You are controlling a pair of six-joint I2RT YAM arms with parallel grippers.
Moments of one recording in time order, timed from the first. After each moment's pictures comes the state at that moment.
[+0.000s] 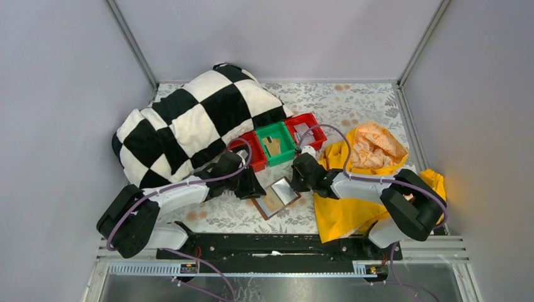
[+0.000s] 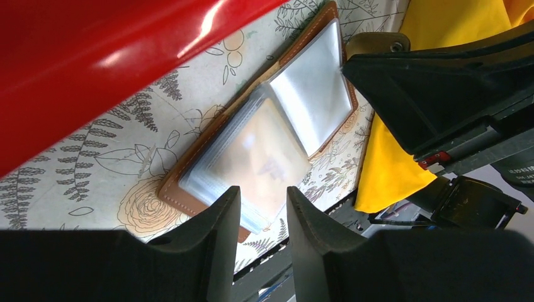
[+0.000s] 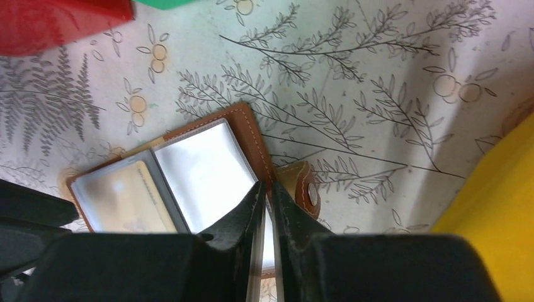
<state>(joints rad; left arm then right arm) -0.66 1.31 0.53 -0.07 0.35 -0.94 0.82 1.50 0.65 -0.07 0.13 0.65</state>
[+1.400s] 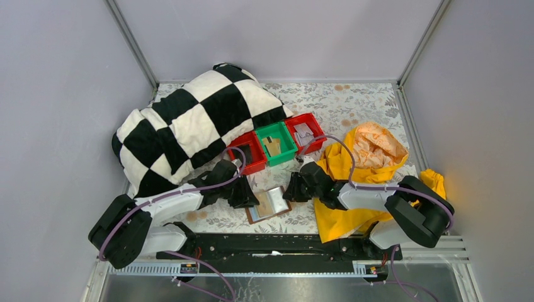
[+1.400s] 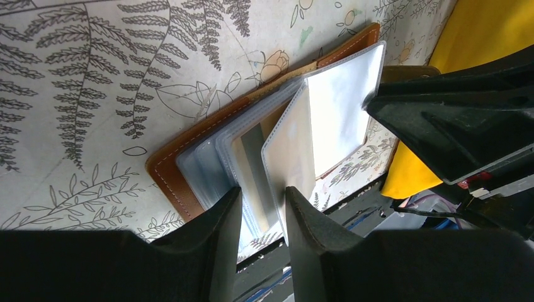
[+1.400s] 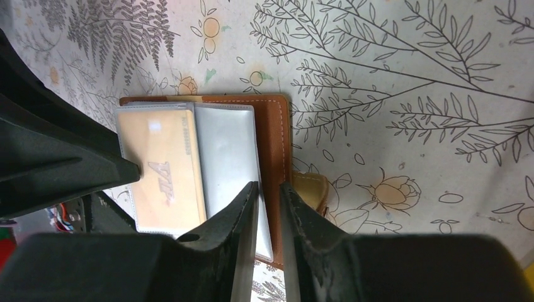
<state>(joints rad) -0.66 1.21 0.43 -0.15 0.33 -0.95 0.85 1.43 0.49 0.16 -0.11 0.78</state>
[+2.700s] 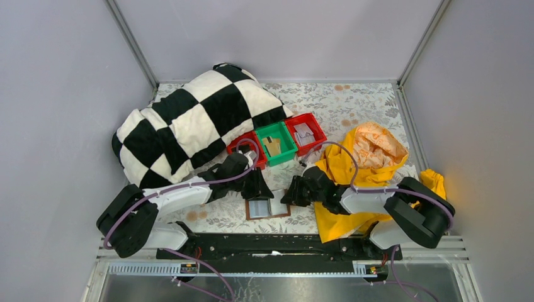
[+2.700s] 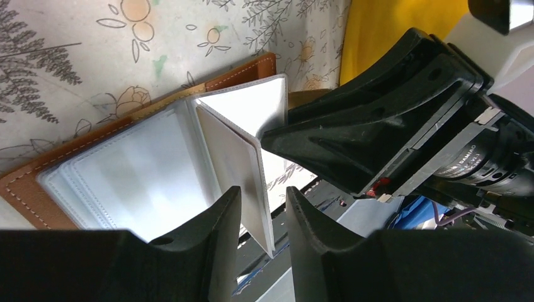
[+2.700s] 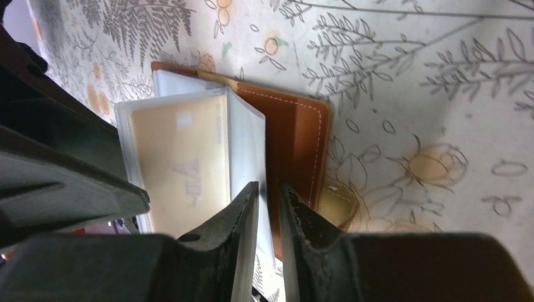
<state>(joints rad) -0.74 1.31 0.56 -0.05 0.38 -0.97 0.85 1.45 0.40 0.33 -0.18 0.94</state>
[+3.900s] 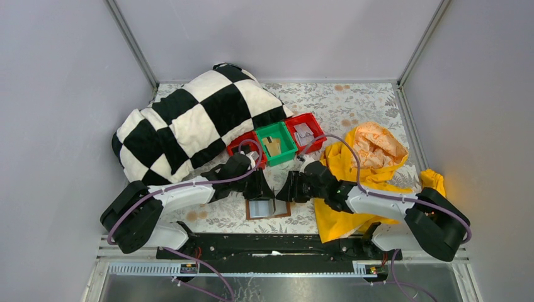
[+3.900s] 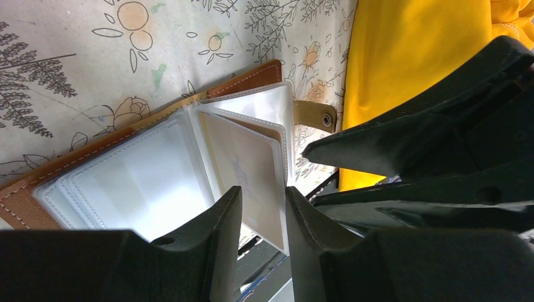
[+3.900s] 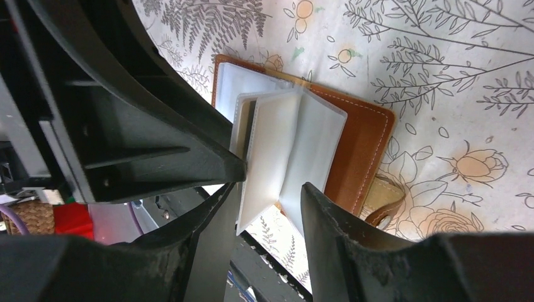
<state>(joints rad) -0.76 1.35 0.56 -0.01 0.37 -0.96 0.86 1.27 0.47 0.15 -0.20 0.87</state>
